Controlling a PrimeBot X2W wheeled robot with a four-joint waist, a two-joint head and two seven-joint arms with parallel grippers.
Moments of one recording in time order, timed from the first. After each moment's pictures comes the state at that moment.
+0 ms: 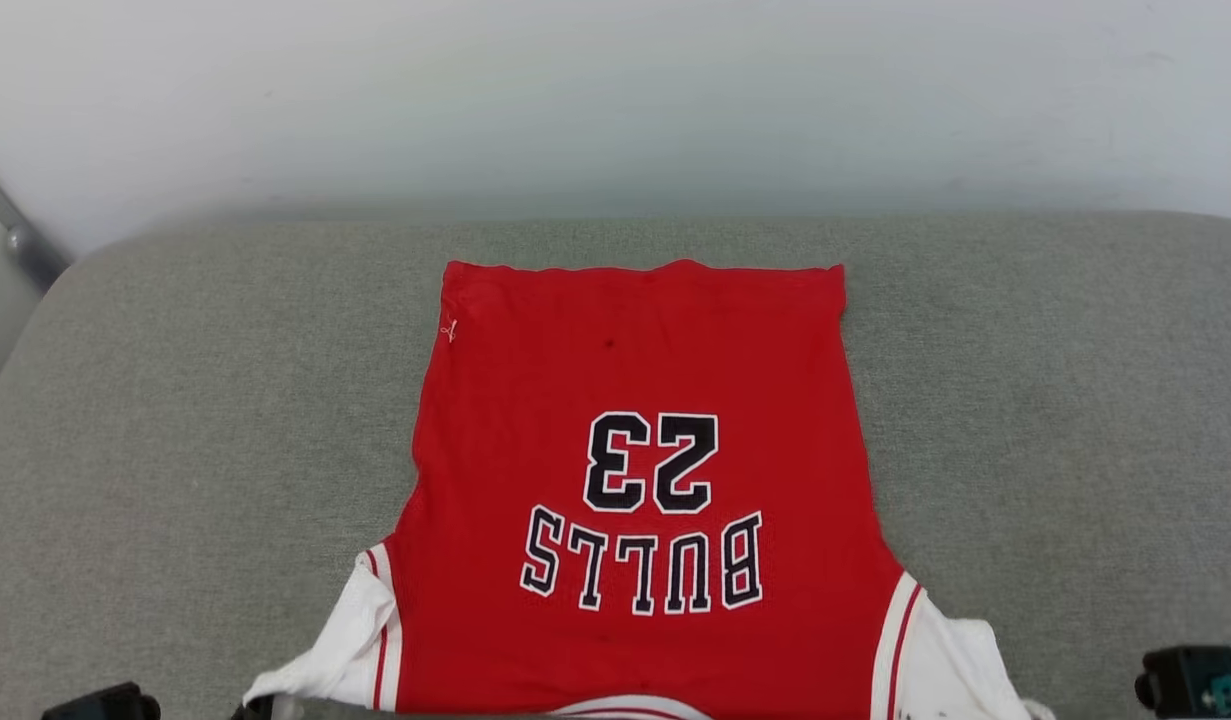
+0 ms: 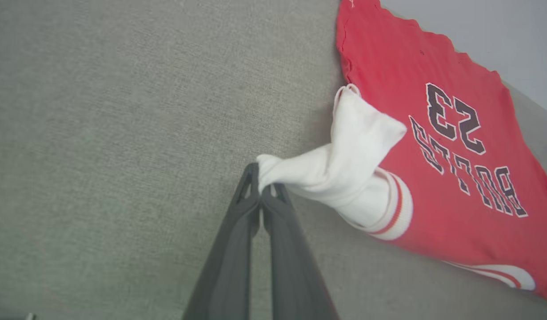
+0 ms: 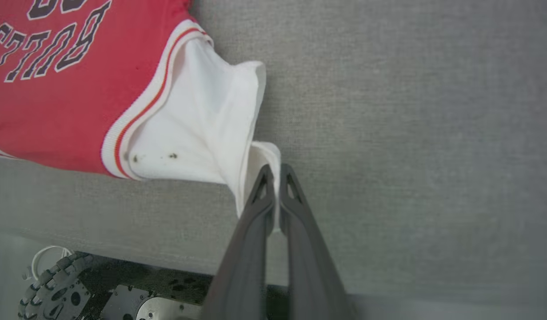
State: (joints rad) left arm 0.28 0.42 -0.12 -0.13 -0.80 0.26 0.16; right arm 0.27 -0.15 -0.11 -0.16 0.35 0.13 0.66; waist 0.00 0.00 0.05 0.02
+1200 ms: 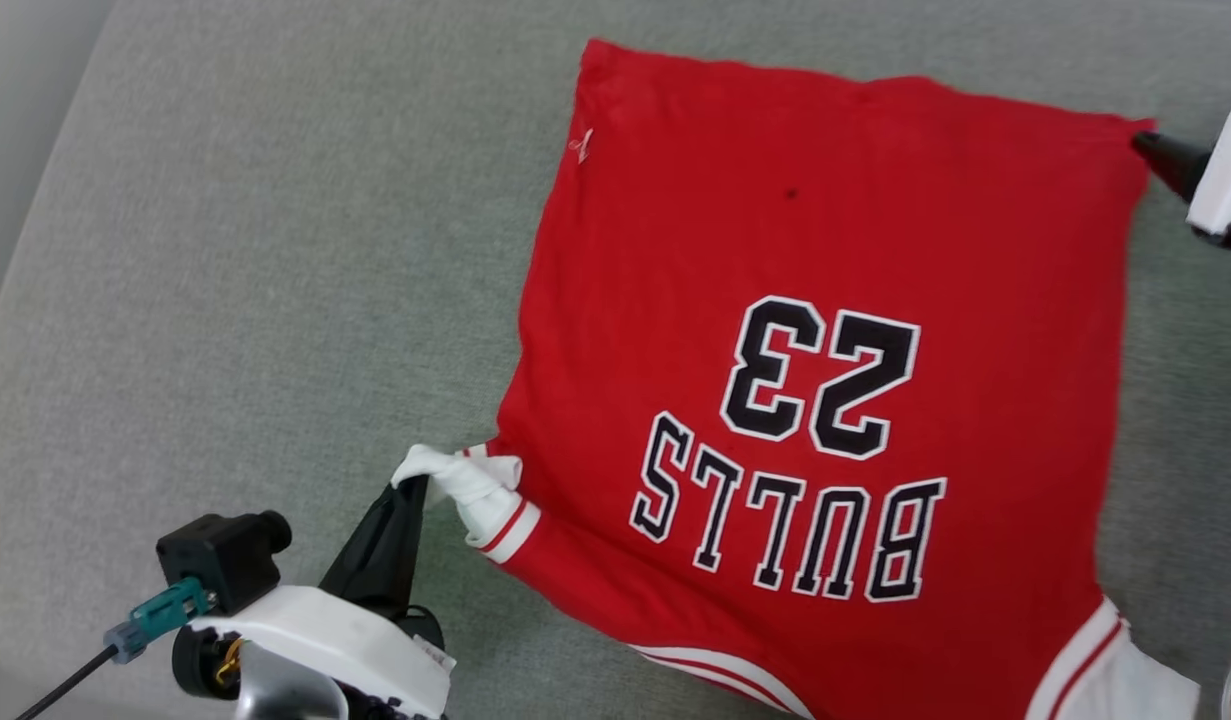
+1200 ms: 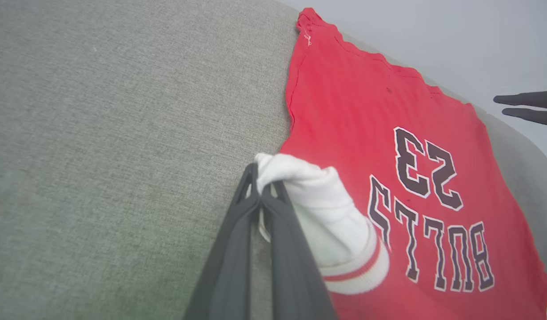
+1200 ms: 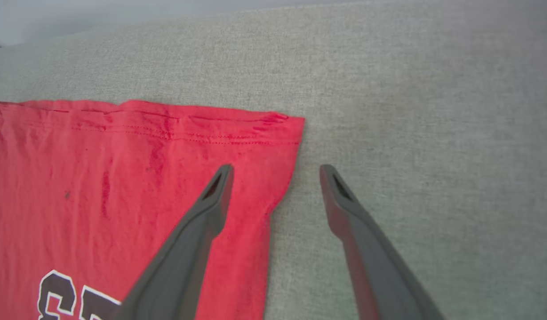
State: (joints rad) left arm 0.02 0.33 -0.29 -0.27 -0.71 0.17 0.08; right arm -0.91 -0.20 -0.27 0.51 0.18 0.13 0.88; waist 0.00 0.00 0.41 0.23
